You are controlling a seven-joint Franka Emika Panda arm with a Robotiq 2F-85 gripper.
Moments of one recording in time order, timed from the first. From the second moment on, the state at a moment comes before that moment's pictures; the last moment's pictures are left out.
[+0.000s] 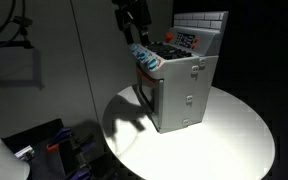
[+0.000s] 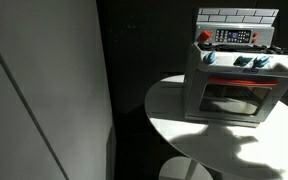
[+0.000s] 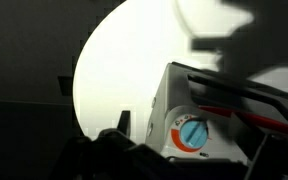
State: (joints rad) arm -0.07 -0.48 -0.08 -2.39 -0.18 2.10 0.06
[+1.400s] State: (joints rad) arm -0.08 -0.26 -0.06 -2.23 -0.13 2.29 0.30
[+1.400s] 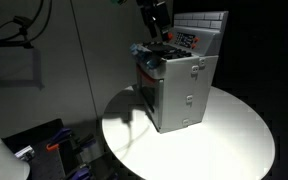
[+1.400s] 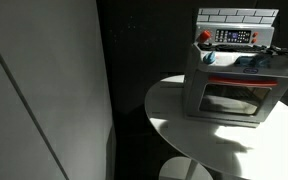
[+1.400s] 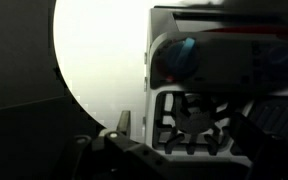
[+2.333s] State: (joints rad) arm -0.10 0.00 -0.06 -2.01 -0.23 2.41 0.60
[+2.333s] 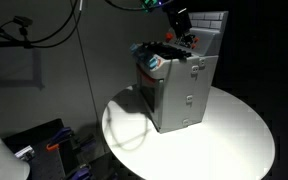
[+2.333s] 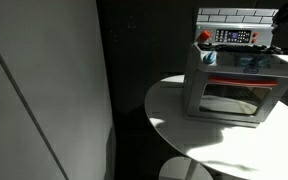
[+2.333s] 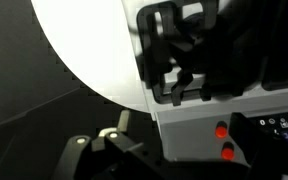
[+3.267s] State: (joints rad) arm -0.05 0.14 -0.08 -1.86 -0.36 2.41 0.79
